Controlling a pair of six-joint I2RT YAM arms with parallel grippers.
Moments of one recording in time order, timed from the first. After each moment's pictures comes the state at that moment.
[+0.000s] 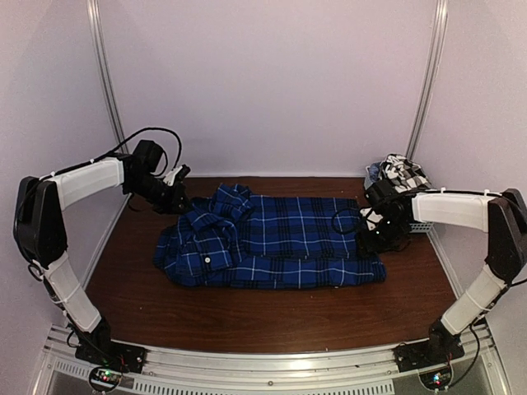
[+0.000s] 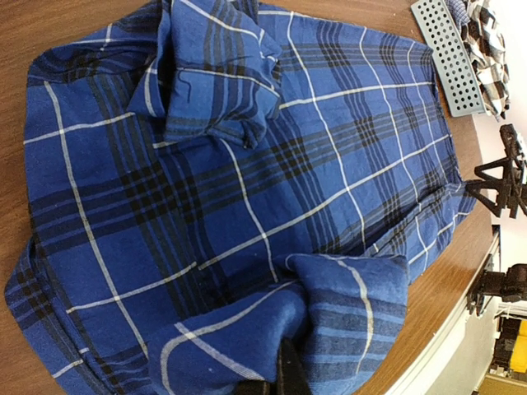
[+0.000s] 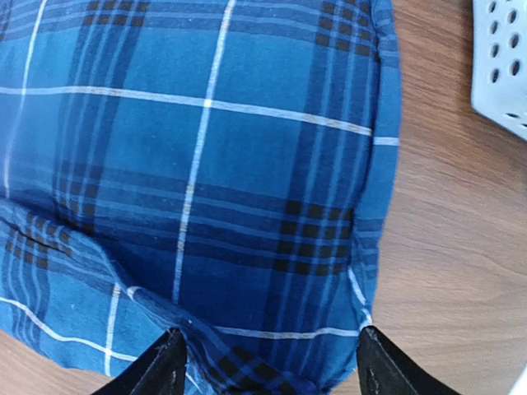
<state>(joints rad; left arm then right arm) -0.26 1.73 1.40 -0.73 0.54 -0.13 0.39 1.57 1.01 -0.69 0.06 0.21</state>
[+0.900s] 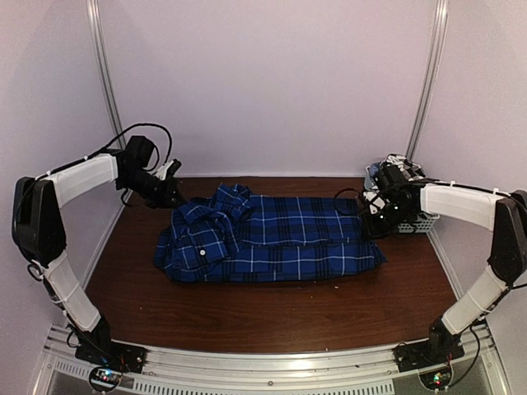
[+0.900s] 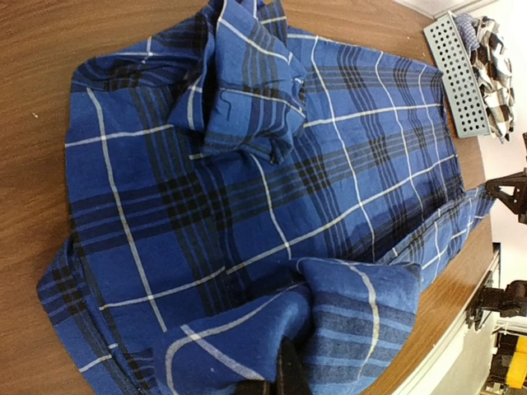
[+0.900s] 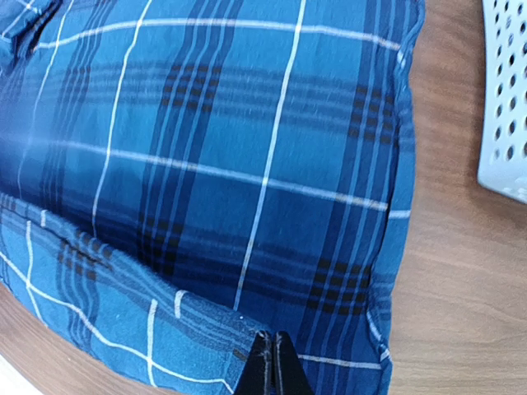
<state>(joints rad) -0.21 1.73 1.42 -0.75 0.53 -0.13 0.33 1.54 1.06 -0.64 -0.12 0.18</state>
